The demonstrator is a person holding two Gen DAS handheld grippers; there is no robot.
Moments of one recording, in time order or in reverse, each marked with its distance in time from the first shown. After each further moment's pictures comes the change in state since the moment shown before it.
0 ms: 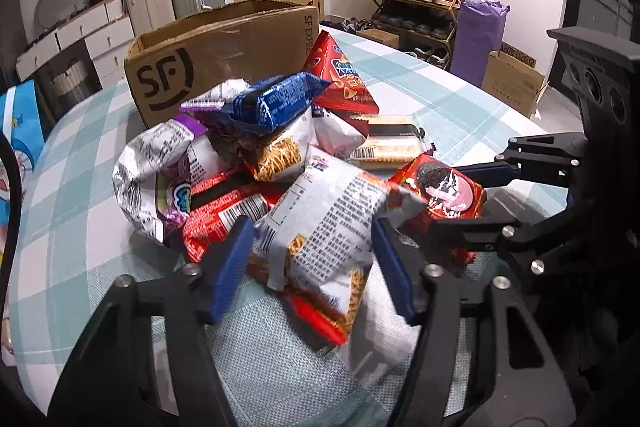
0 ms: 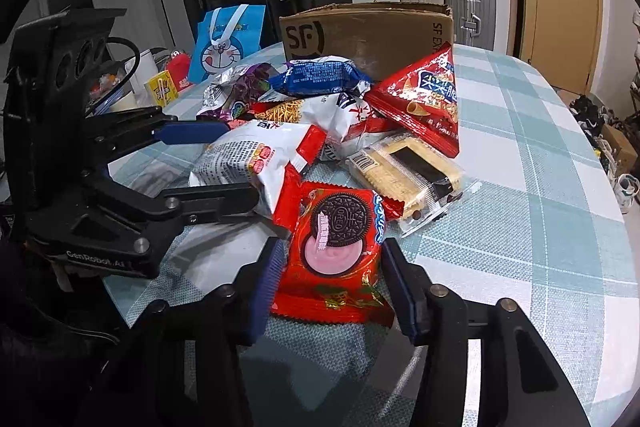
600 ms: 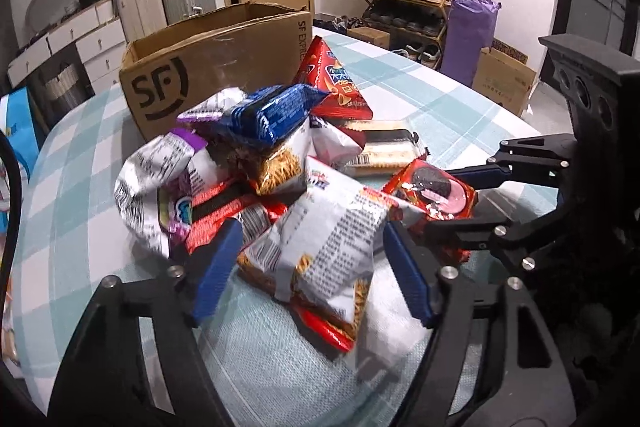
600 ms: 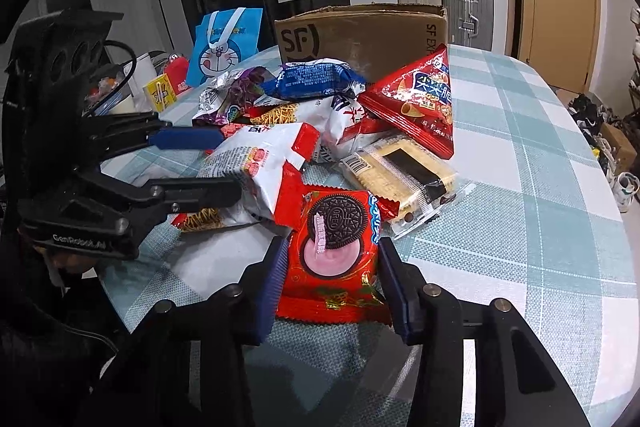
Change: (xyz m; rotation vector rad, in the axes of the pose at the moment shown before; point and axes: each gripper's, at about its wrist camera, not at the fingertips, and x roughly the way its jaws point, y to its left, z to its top) left arm -0.002 0.001 0.009 0.037 0.012 -0.028; right arm -0.001 -0.004 0.000 0.008 -0.002 0.008
